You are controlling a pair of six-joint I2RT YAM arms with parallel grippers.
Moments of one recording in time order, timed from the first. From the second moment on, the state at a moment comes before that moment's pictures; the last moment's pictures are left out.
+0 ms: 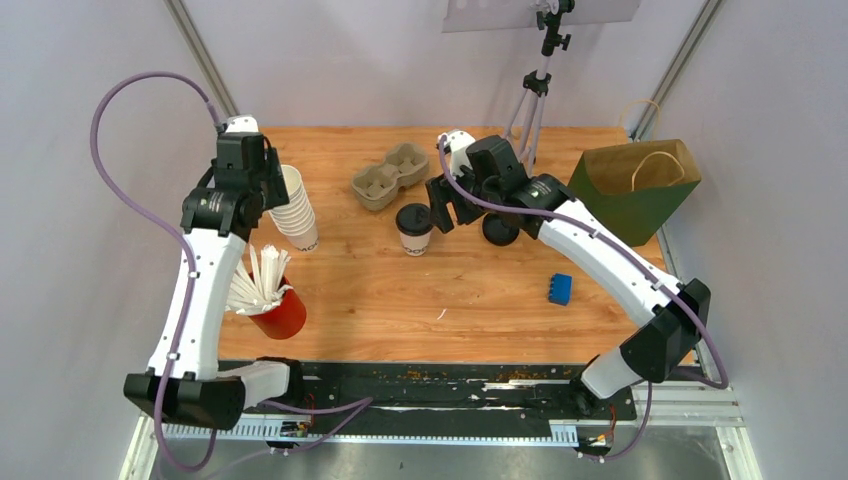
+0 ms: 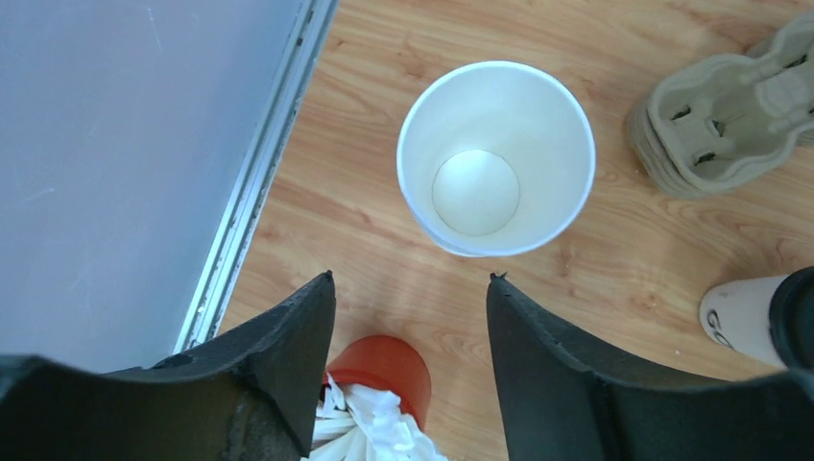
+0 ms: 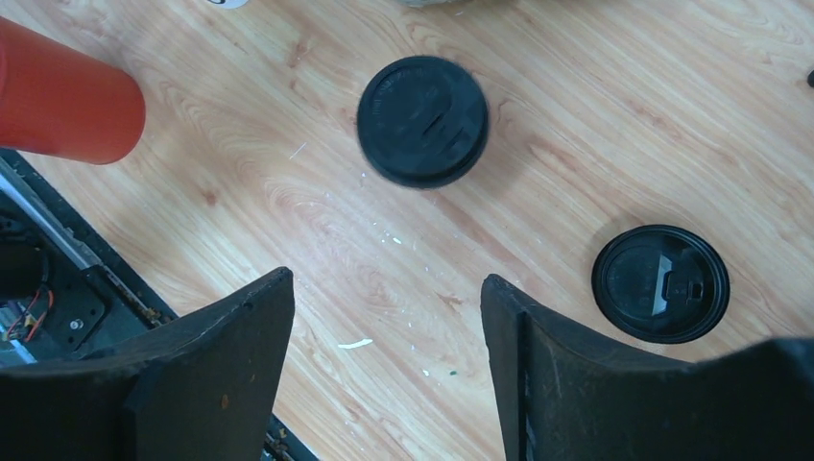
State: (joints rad) left arm -0.14 1.17 1.47 -0.94 -0.43 -0.21; right arm 0.70 1.54 1.56 -0.68 -0.10 0.10
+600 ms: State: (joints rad) left arm 0.00 1.29 1.47 -0.83 -0.29 -0.20; right arm 0.70 1.45 1.46 -0.64 -0.12 0.17
